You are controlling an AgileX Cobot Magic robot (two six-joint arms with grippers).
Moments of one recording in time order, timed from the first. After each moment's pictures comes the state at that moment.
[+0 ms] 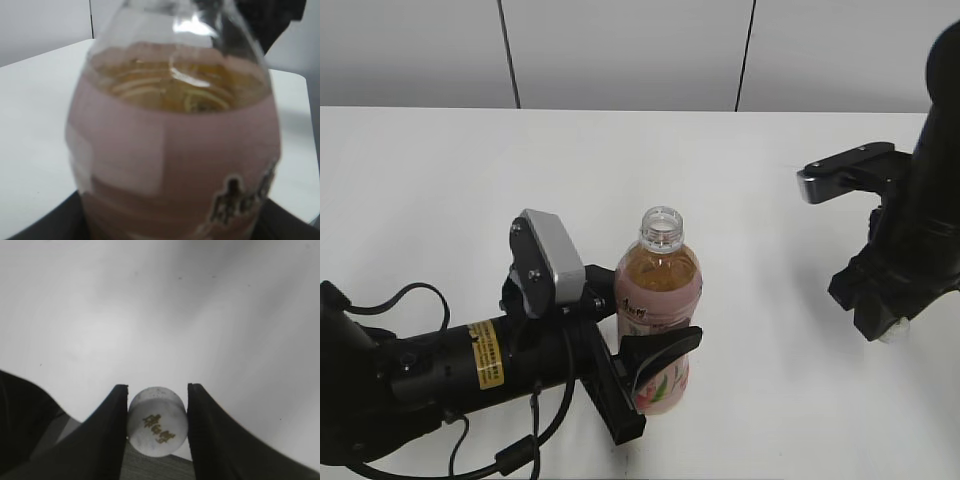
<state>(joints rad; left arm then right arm) -0.70 2.02 -0.51 0.51 -1.26 -0.12 0.39 1.66 -1.02 0.02 1.02 -0.19</state>
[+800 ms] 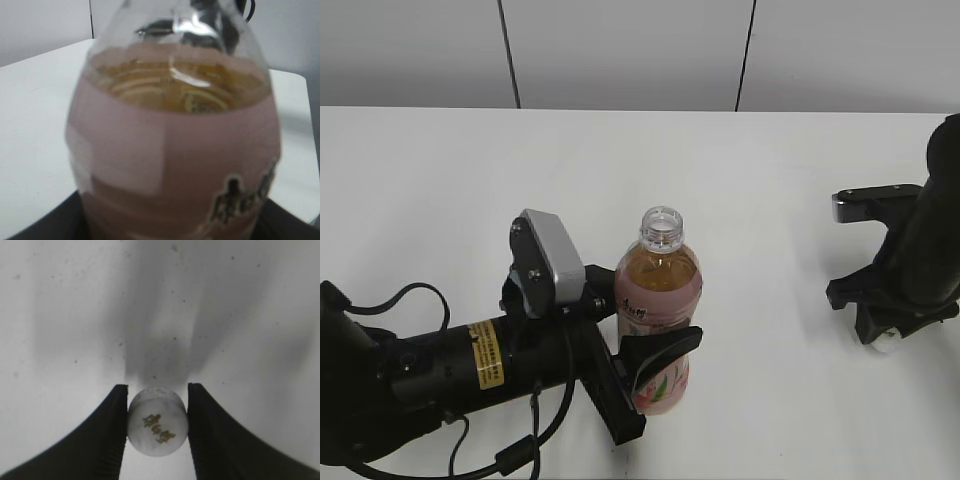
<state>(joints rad) -0.70 2.02 -0.51 0.51 -1.26 -0.12 0.20 1.84 -0.90 0.00 0.66 0.01</state>
